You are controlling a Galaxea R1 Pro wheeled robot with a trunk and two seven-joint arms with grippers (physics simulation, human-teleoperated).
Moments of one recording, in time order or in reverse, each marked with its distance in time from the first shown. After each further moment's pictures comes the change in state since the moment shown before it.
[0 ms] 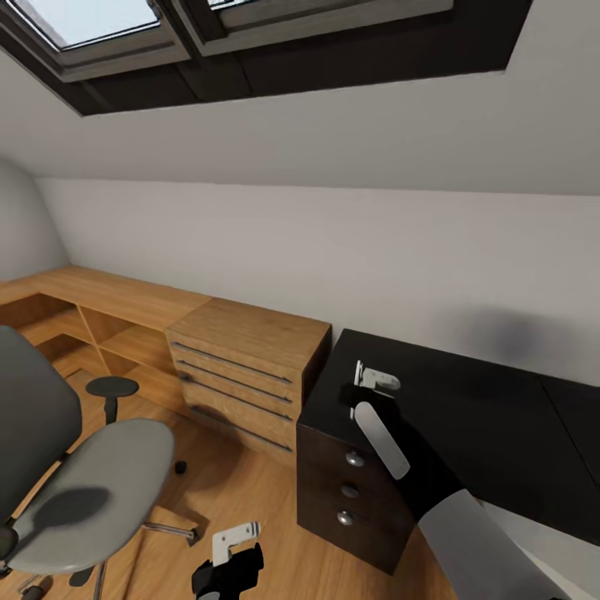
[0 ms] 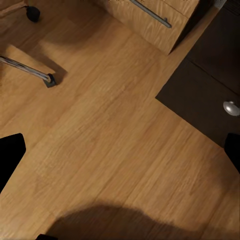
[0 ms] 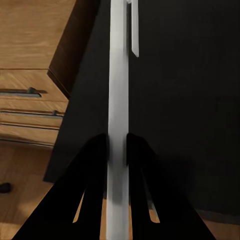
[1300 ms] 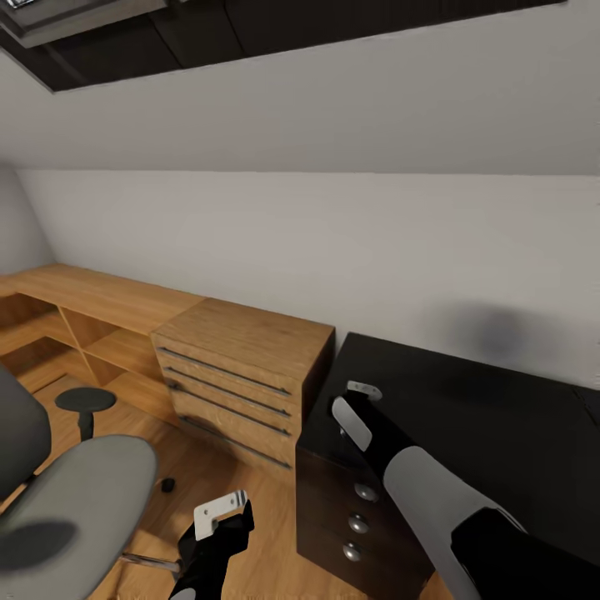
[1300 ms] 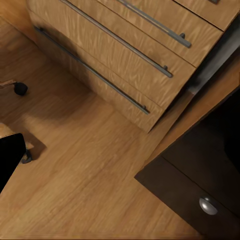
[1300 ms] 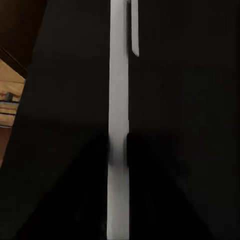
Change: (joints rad) left arm 0.099 0.022 -0.008 -0.357 -0.064 -0.009 0.020; right arm -0.208 0.120 0.002 0.567 0.017 -0.078 0.074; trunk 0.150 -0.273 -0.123
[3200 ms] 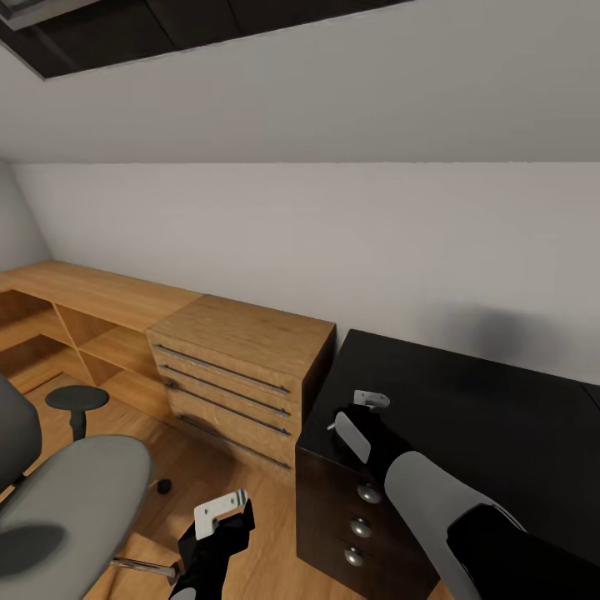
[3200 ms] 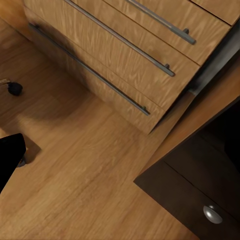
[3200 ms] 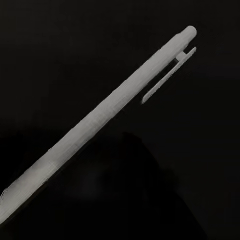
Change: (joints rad) left arm 0.000 -0.002 -0.001 -0.004 0.001 -0.001 0.000; right arm -0.002 0.000 0.005 0.128 0.126 -0.076 0.005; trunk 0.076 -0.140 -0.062
